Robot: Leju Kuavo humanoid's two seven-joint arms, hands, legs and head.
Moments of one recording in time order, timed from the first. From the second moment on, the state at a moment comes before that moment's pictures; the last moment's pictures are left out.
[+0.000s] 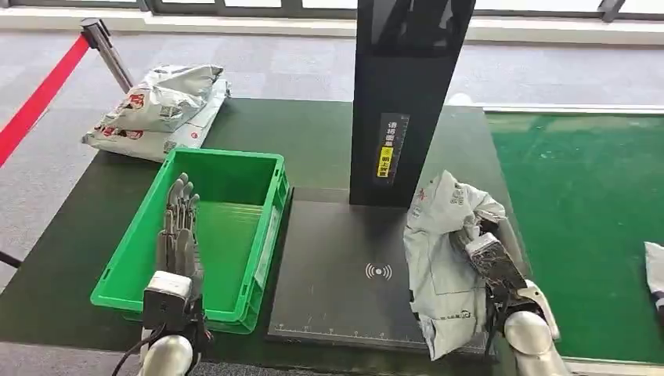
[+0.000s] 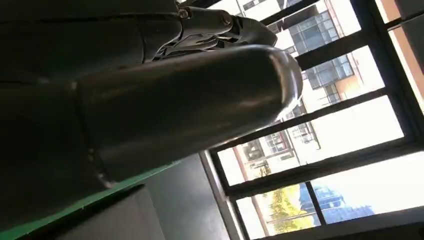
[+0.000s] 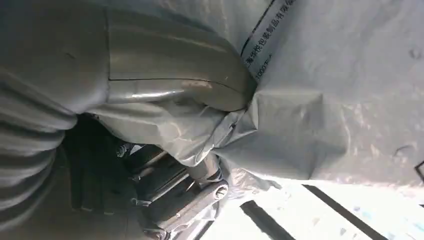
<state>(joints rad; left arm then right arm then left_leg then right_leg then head) 0.01 0.00 -0.32 -1.73 -0.19 0.35 -0.44 -0.11 -0.13 0.10 -1.46 0.33 -0.02 -0.34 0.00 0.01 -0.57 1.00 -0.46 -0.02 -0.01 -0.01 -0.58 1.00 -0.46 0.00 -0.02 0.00</state>
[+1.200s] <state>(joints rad) -0.17 -0.05 -0.40 -1.55 -0.09 0.33 -0.44 -0.57 0.12 0.24 -0.78 0.51 -0.39 -0.33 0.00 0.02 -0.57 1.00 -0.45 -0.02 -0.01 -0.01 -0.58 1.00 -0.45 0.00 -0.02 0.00</state>
